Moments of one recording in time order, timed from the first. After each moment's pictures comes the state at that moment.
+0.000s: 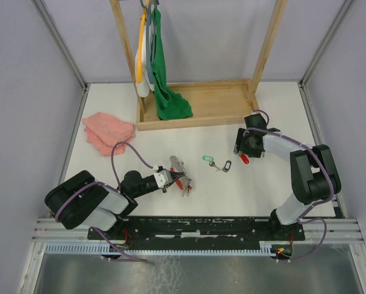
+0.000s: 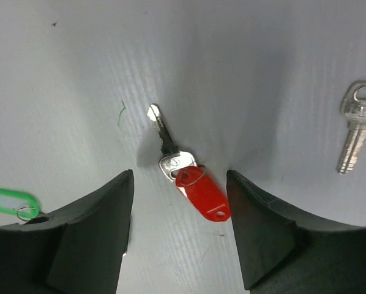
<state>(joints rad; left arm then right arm) -0.73 1.43 0.05 1.38 0.47 0.26 0.24 1.65 0.92 -0.38 0.07 0.46</state>
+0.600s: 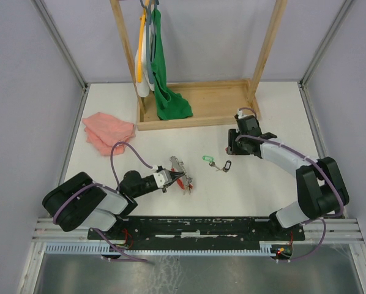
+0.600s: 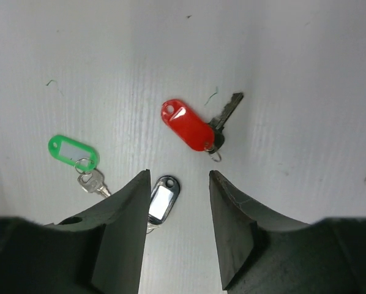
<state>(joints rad) -0.73 1.40 0.05 1.36 0.46 0.26 0.37 1.51 0.88 -0.32 0.02 0.35</state>
